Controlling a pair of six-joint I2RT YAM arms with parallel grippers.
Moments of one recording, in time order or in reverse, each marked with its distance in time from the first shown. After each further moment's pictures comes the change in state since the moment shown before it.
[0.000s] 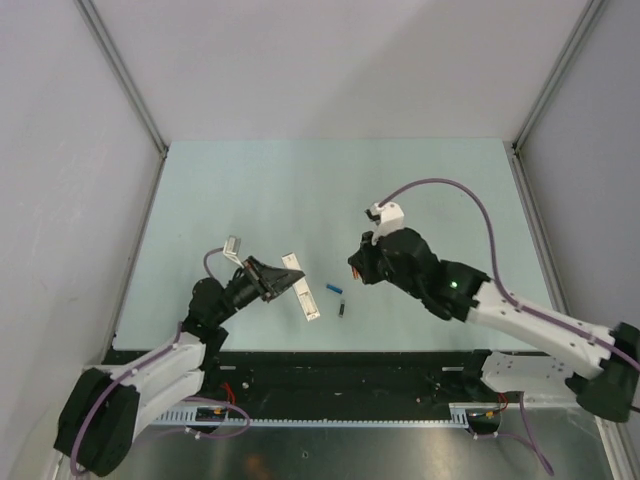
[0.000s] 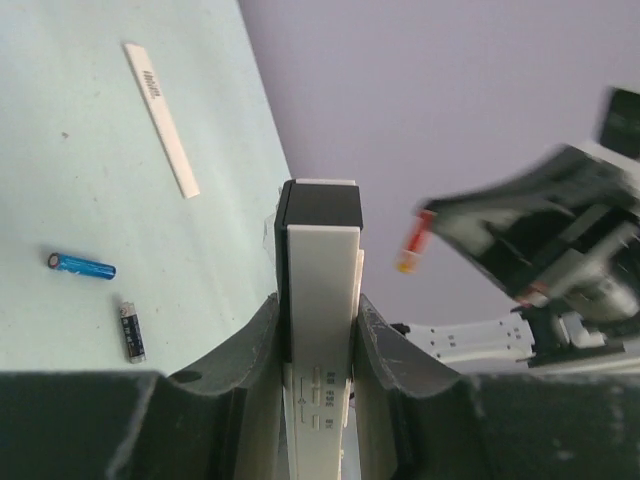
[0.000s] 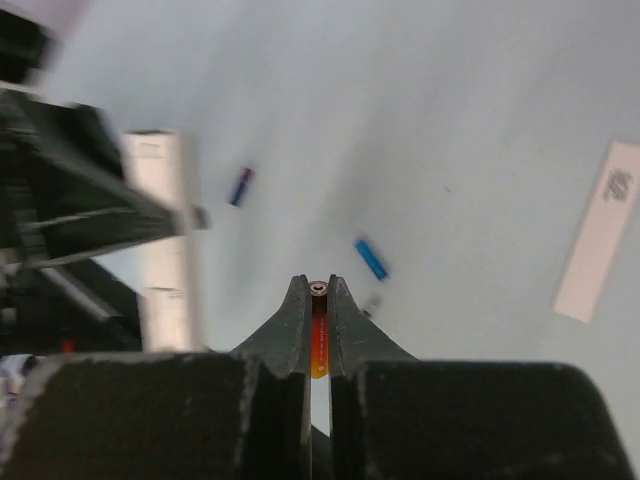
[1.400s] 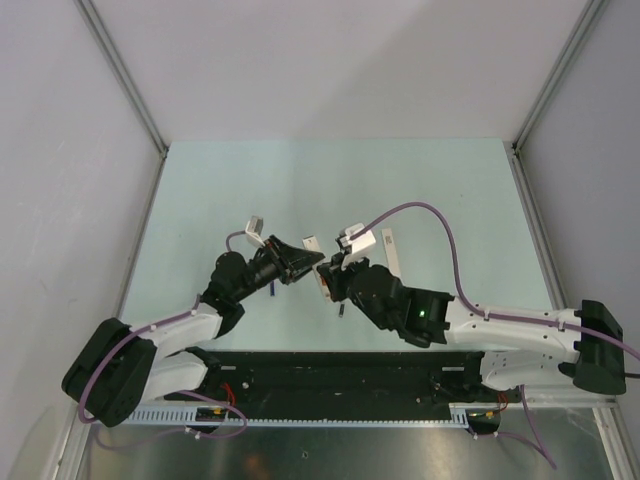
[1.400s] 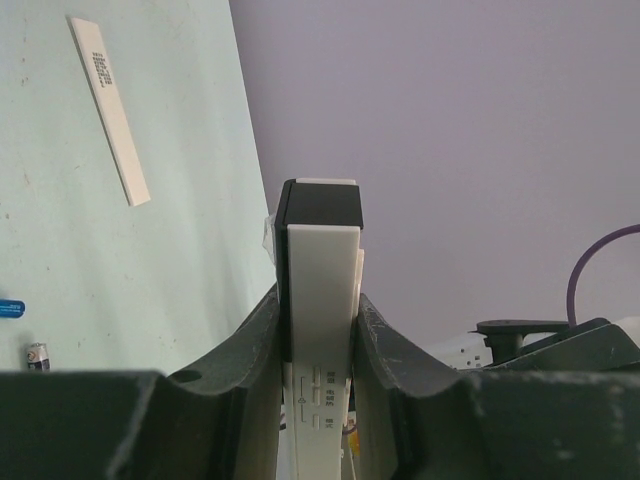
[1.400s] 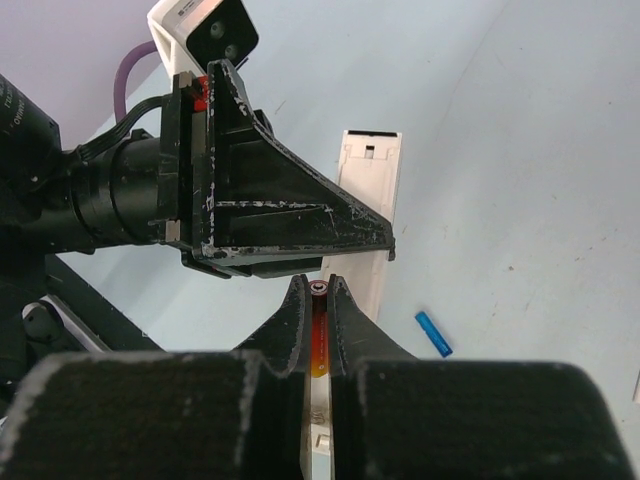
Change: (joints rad) left arm -0.119 0.328 0.233 0.006 -0.075 -0.122; right arm 0.317 0.048 -0.096 0.427 0.322 -0.064
